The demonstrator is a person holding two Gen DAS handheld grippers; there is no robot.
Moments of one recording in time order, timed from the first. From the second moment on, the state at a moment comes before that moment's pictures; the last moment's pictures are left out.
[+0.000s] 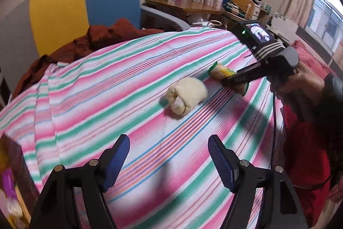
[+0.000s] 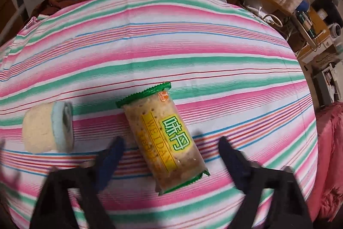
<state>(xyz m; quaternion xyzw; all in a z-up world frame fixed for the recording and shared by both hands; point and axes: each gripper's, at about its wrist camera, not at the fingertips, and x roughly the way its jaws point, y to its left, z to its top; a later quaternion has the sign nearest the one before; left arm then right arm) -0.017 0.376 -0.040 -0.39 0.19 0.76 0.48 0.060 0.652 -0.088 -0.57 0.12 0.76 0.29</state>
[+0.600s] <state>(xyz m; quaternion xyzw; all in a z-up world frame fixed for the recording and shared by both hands) -0.025 0.499 -0.082 -0.33 0.36 0.67 0.56 0.075 0.656 -0.095 -0.56 0.17 0.77 0.27</state>
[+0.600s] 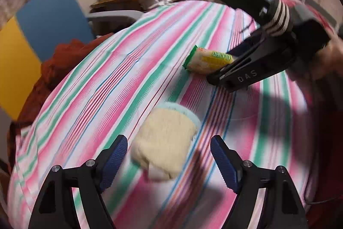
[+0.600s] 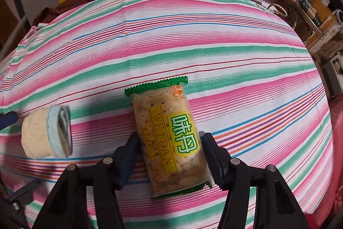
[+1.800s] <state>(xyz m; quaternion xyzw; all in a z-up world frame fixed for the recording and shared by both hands) -0.025 0.317 -0.100 -0.44 0.14 0.81 0.35 0.063 0.571 -0.088 -0.56 0.11 0.82 0.10</state>
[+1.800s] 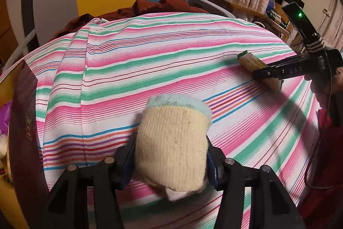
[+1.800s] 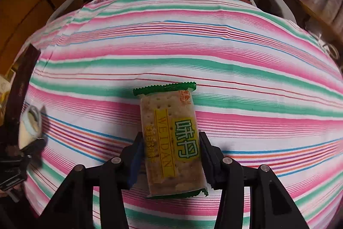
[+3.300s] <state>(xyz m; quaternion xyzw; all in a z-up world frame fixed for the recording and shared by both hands) -0.001 0.251 -0.010 -0.39 0.09 0.85 0.33 0.036 0.492 -0.070 -0.57 0.12 0.81 0.09</state>
